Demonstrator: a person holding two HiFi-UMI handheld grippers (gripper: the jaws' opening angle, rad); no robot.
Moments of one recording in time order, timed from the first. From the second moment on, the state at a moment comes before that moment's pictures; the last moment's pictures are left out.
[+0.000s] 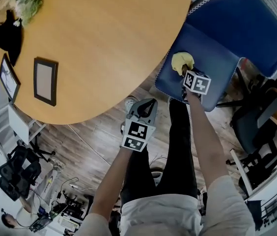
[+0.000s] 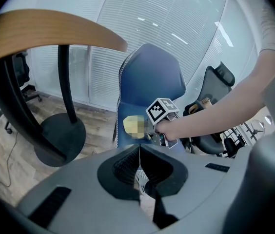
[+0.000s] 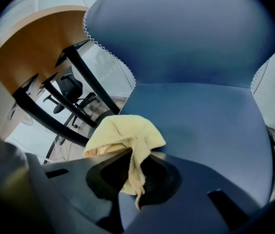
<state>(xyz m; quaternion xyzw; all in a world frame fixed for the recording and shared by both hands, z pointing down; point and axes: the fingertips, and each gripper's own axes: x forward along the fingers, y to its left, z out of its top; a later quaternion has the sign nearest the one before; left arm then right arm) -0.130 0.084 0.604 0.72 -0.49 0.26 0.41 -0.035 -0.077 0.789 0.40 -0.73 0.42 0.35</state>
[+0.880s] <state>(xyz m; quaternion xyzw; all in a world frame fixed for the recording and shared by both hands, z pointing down) -0.204 0.186 0.601 0.78 -0.40 0.31 0.36 -0.037 0.040 0.789 0.49 -0.68 0.44 0.33</state>
